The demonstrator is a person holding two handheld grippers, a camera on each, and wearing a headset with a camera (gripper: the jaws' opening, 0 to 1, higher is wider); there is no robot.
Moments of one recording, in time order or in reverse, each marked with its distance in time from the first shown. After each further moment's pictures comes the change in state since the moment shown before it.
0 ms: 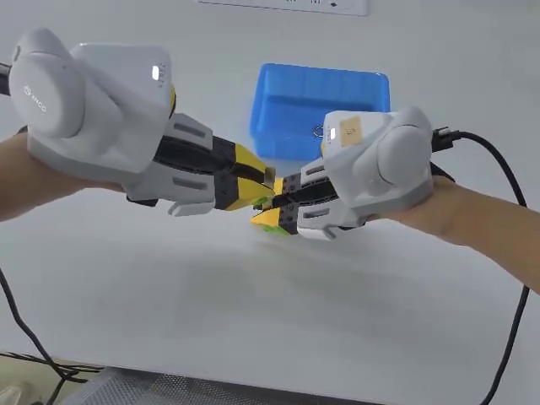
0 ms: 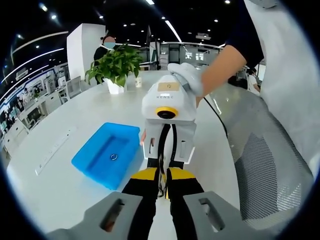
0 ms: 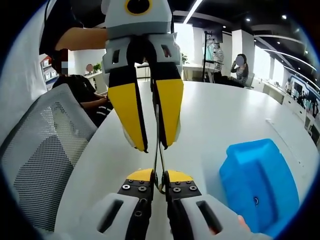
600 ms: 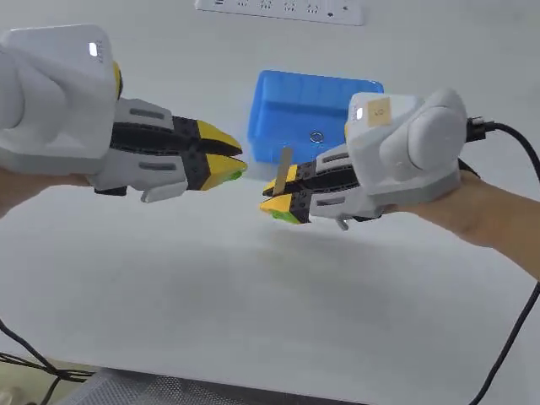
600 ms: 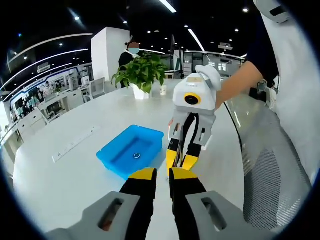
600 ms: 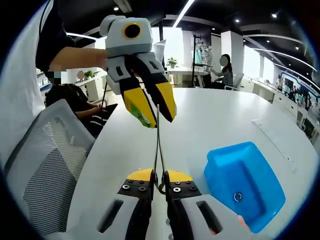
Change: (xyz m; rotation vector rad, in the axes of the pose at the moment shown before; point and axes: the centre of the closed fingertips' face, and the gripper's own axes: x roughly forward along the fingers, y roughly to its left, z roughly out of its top) left arm -0.033 0.022 0.010 -0.105 -0.077 0.200; right arm -0.039 -0.010 0.023 0.054 -0.042 -0.081
